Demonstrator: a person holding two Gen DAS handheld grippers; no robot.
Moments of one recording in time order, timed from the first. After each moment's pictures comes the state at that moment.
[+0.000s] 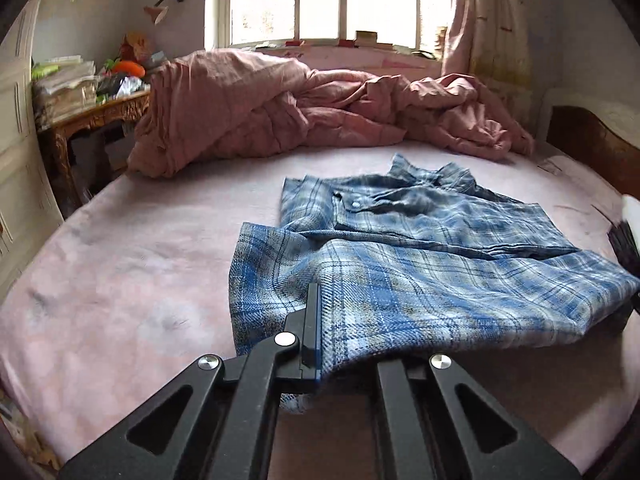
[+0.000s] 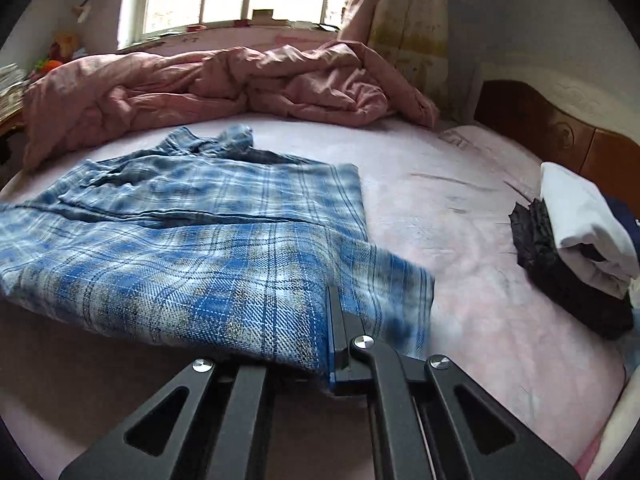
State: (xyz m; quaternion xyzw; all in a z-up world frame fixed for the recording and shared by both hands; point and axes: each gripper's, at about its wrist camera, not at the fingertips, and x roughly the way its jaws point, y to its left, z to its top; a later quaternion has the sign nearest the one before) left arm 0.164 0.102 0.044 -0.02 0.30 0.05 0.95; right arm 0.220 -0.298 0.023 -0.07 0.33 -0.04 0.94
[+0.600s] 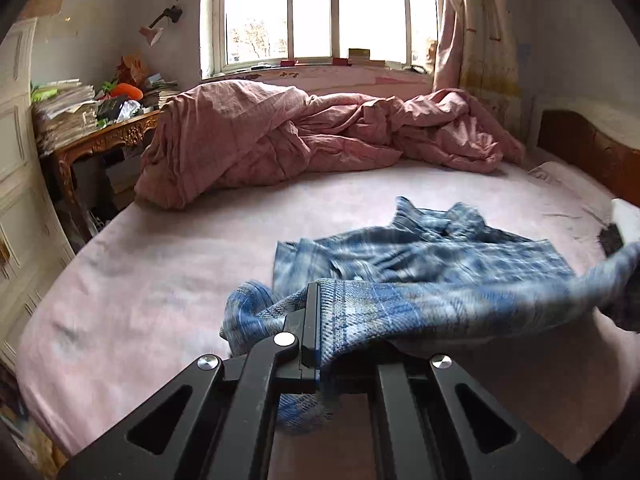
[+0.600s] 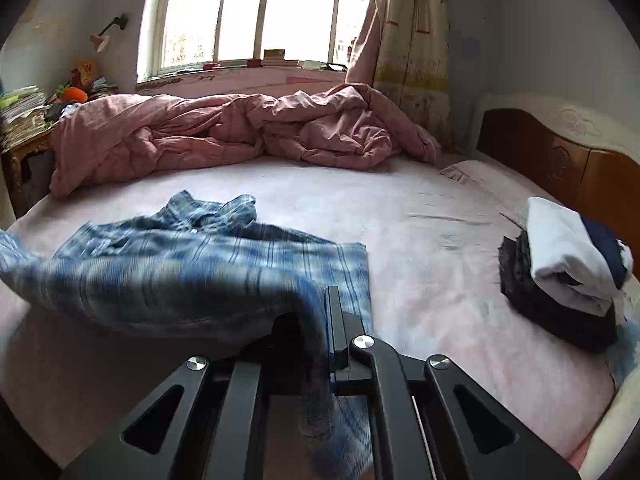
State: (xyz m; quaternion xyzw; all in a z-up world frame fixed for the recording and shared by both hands) left arm 0.175 0.113 0.089 0.00 0.29 0.05 0.96; right arm 0.202 -0.298 0.084 -0.05 0.28 -0.02 0.96
